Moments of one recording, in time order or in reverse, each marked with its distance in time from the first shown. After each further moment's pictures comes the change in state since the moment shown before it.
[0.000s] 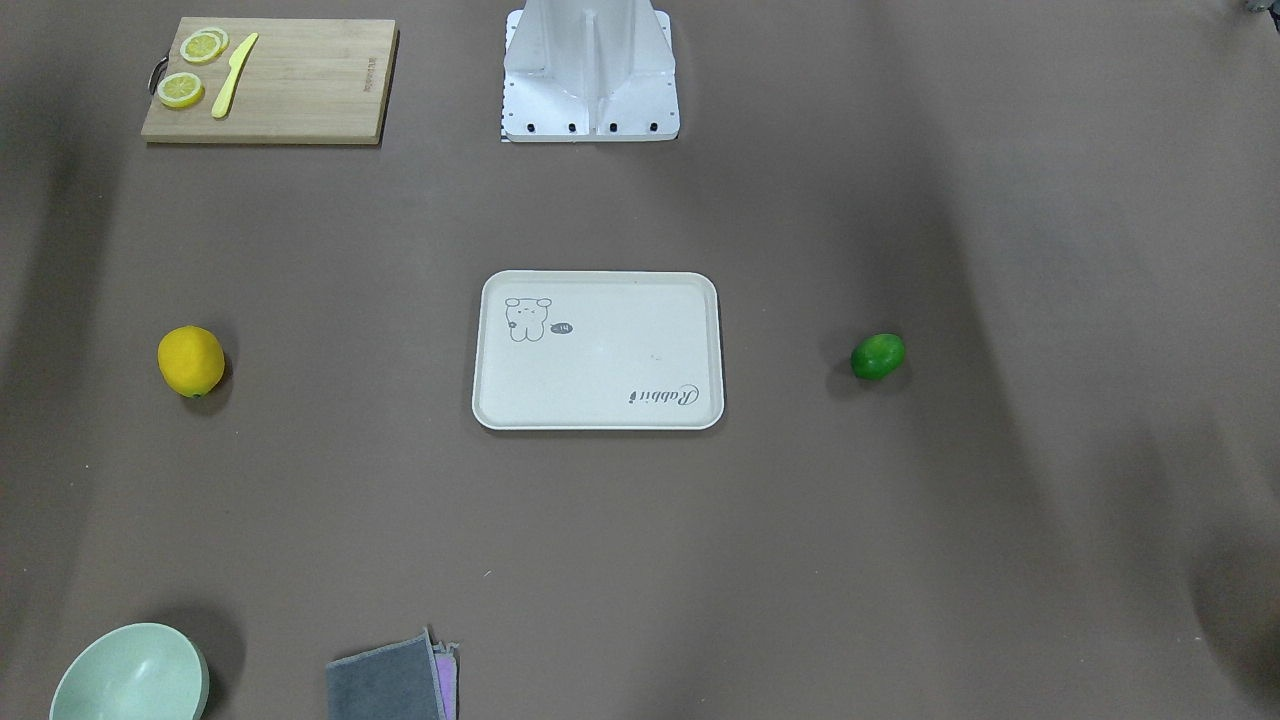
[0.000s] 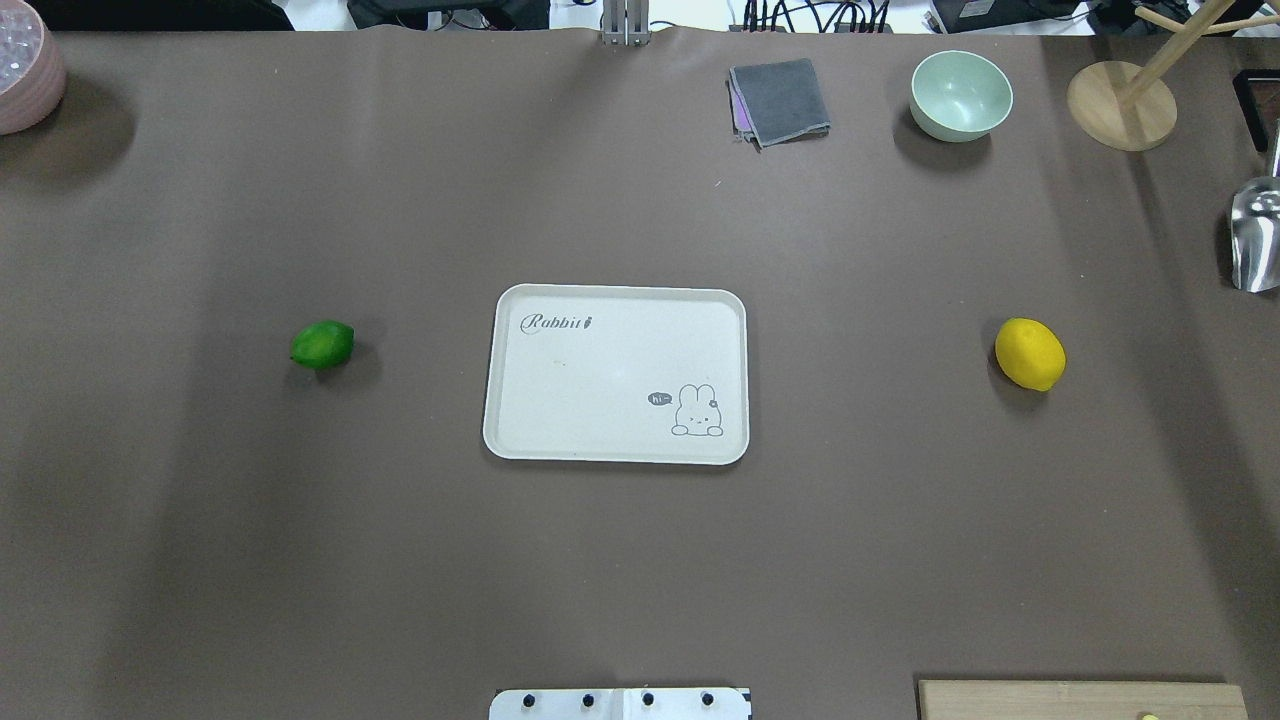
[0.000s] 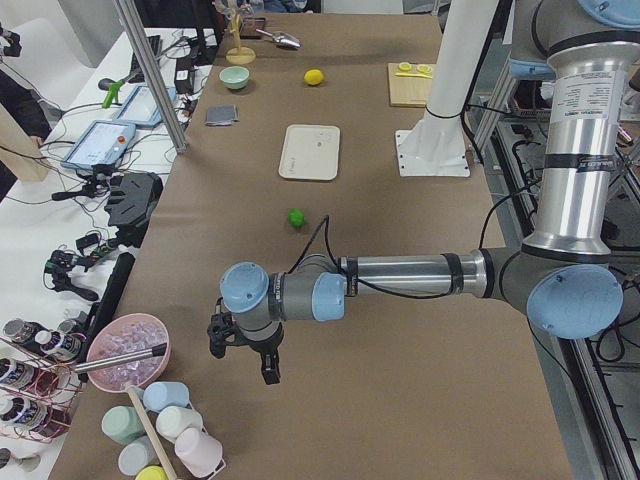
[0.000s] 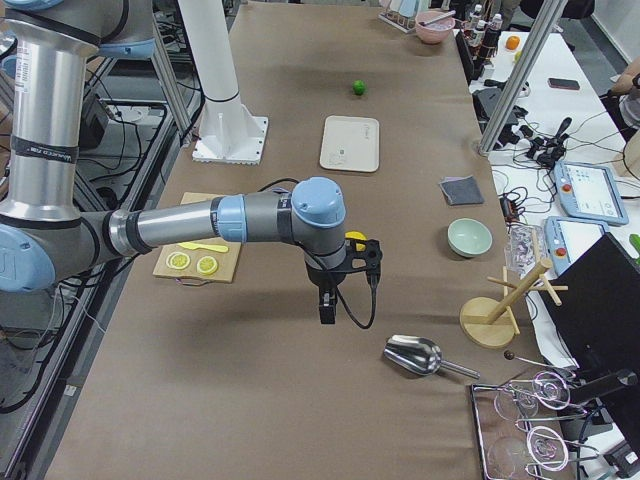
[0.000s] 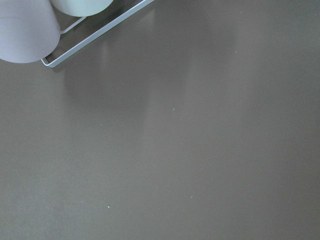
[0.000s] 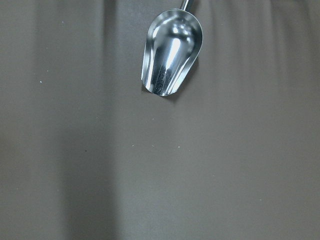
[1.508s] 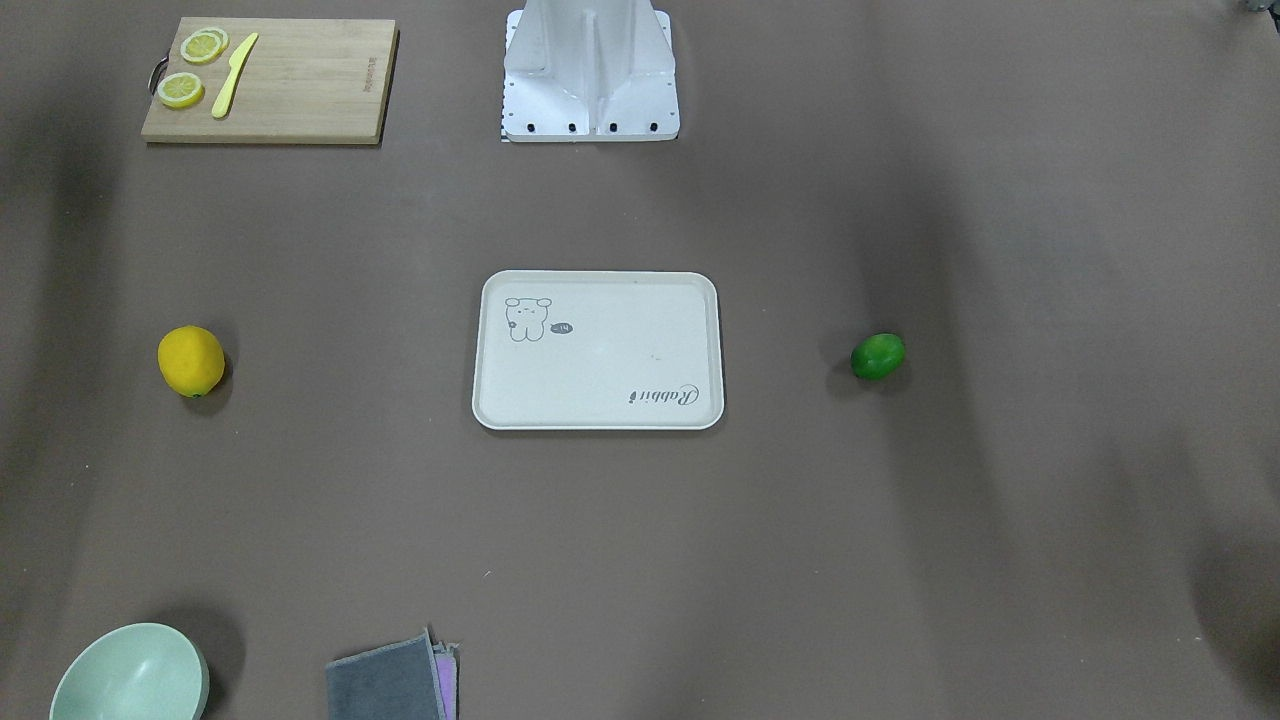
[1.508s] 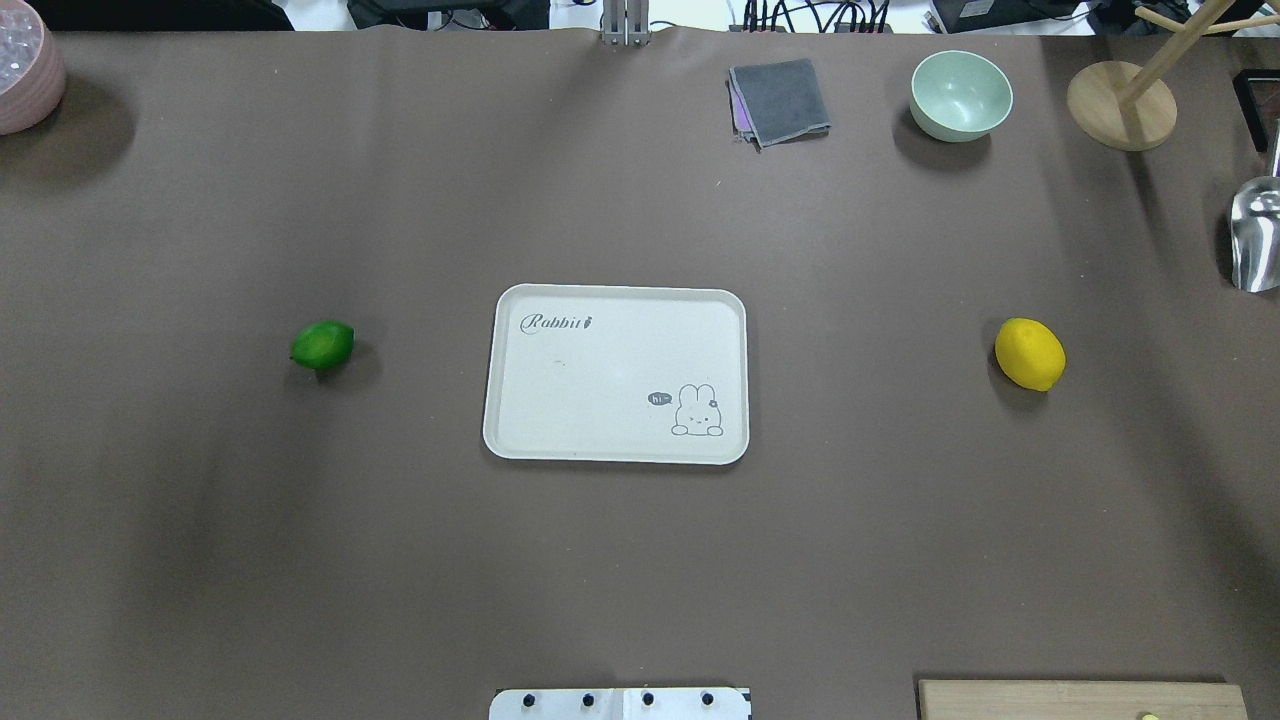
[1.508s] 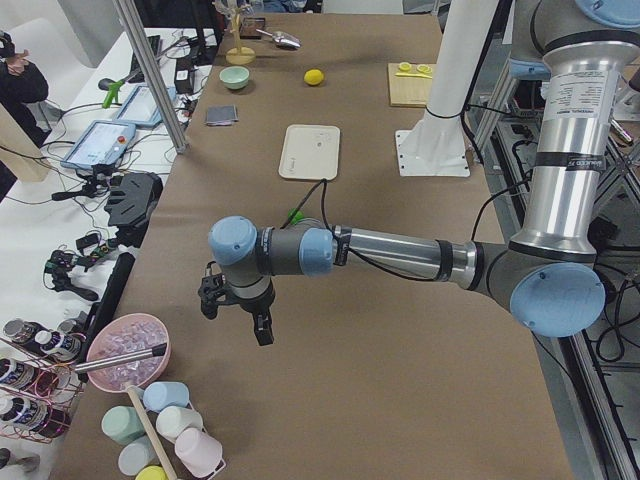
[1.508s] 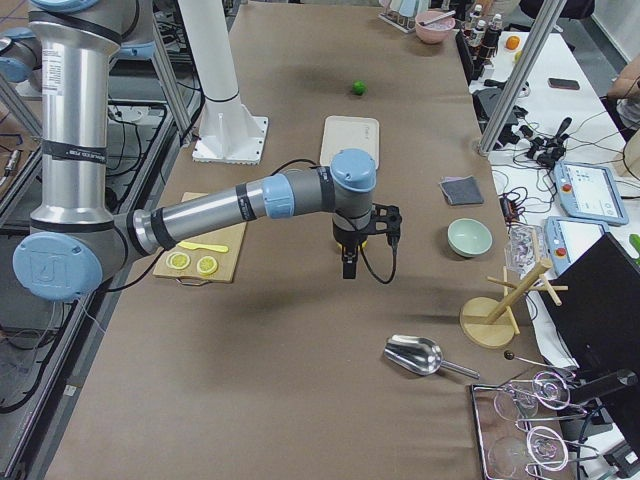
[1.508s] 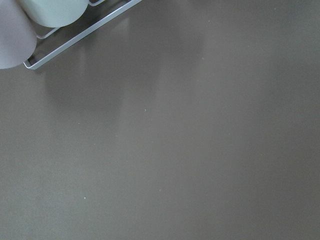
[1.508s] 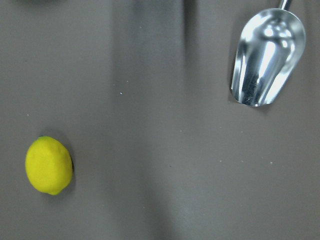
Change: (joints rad) left arm 0.041 -0.047 -0.183 0.189 -0.023 -0.115; right arm -0.237 0.137 0.006 0.016 0.063 0.275
